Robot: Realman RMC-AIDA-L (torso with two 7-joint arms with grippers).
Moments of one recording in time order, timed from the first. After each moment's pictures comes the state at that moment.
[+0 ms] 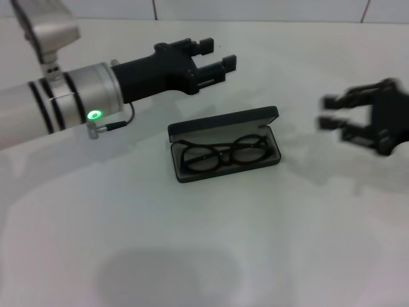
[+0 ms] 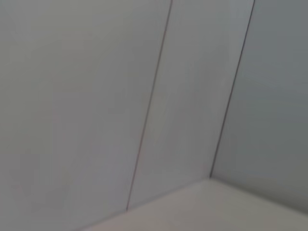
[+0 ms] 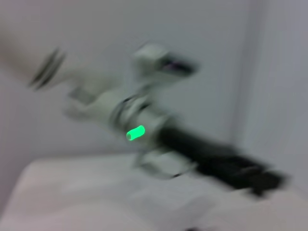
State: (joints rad) left arm -0.69 -2.08 1.14 0.40 1.35 1.17 -1.23; right arm 0.37 2.01 -0.96 -0.96 -1.67 -1.60 1.33
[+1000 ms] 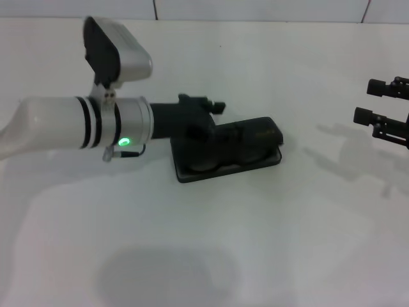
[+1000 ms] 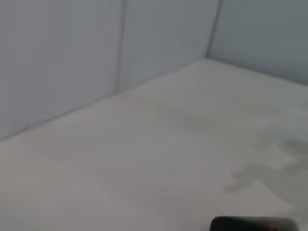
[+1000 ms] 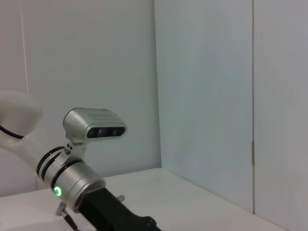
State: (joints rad) left arm -0.75 -2.09 1.33 0.40 1.56 0.96 -1.36; right arm 0.35 2.01 -0.75 -0.79 -1.68 -1.62 1.19
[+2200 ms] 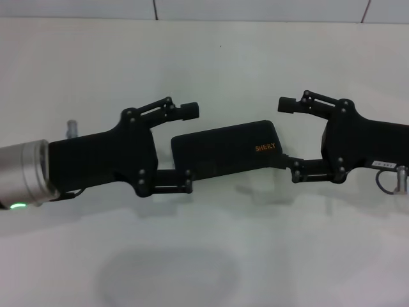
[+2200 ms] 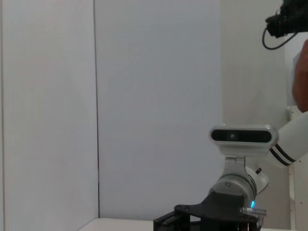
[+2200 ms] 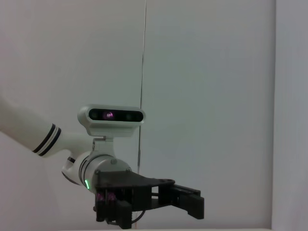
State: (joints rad) left arm -0.40 -2.03 1.20 0.59 1.36 1.69 -0.99; right arm 0.57 2.03 -0.82 -0.40 -1.68 -1.72 0.84
